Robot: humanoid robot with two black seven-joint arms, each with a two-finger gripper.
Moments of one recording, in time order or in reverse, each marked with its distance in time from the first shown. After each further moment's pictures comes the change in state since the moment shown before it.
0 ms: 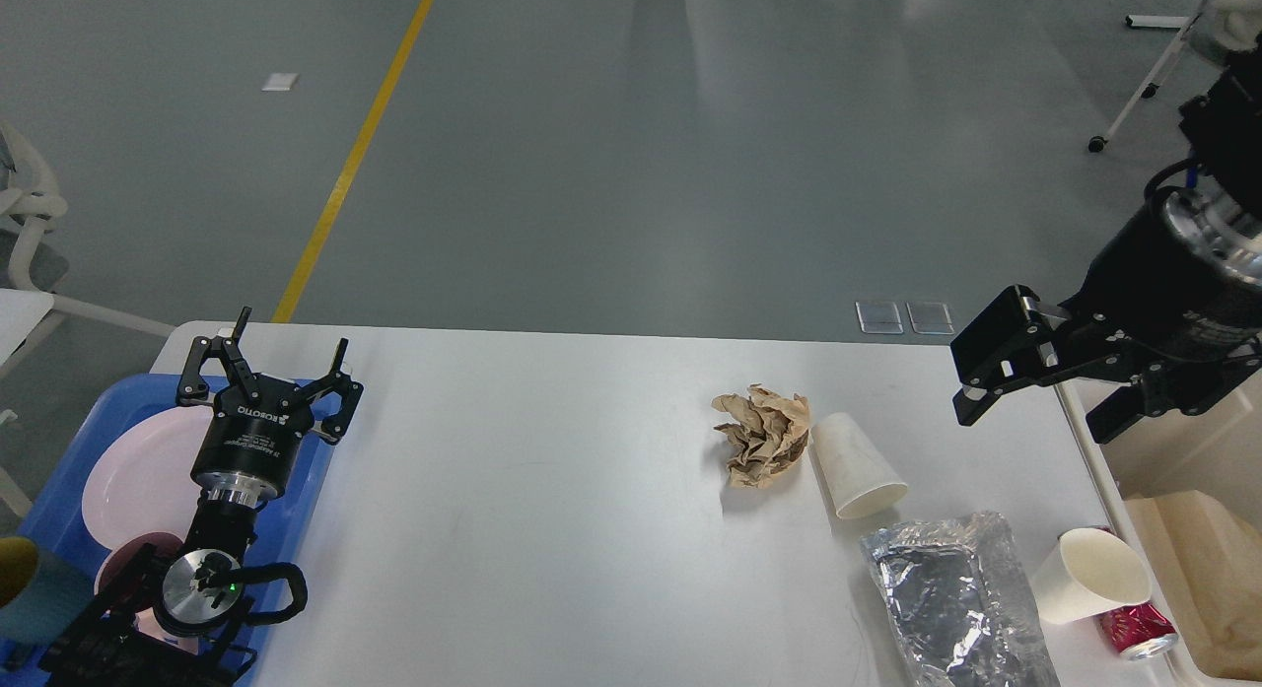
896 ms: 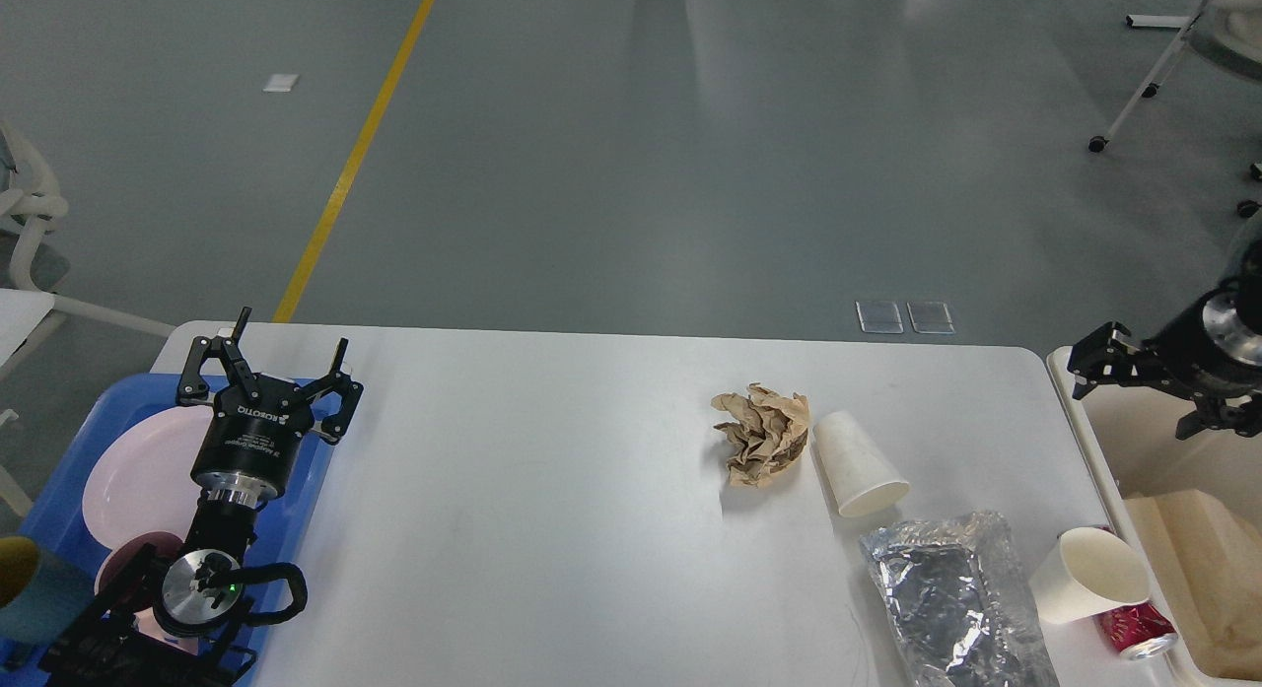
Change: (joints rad) left arm 0.000 0.000 -0.001 0.000 0.000 0.000 0.002; right arm -0.797 -0.104 0.163 -0.766 -0.087 -0.098 -0.004
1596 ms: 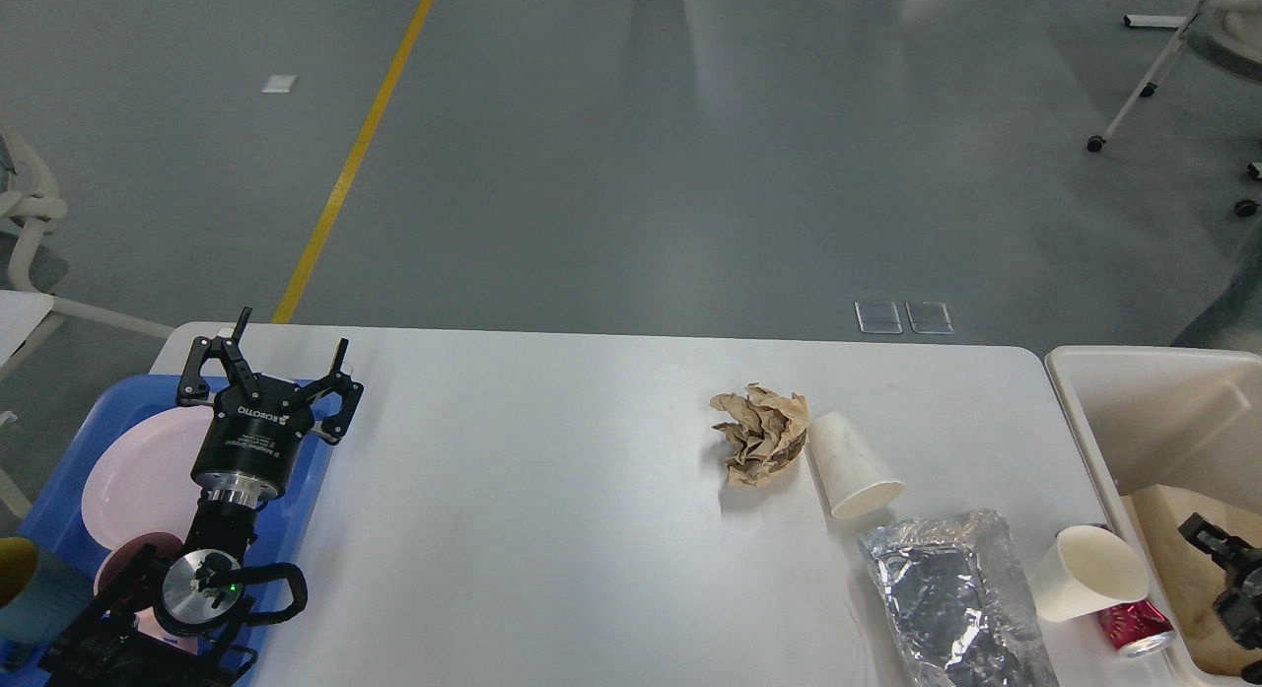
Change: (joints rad) left arm 0.000 0.000 0.001 0.000 0.000 0.000 -0.002; right arm -1.125 0.132 0.102 -0.759 0.413 -0.852 0.110
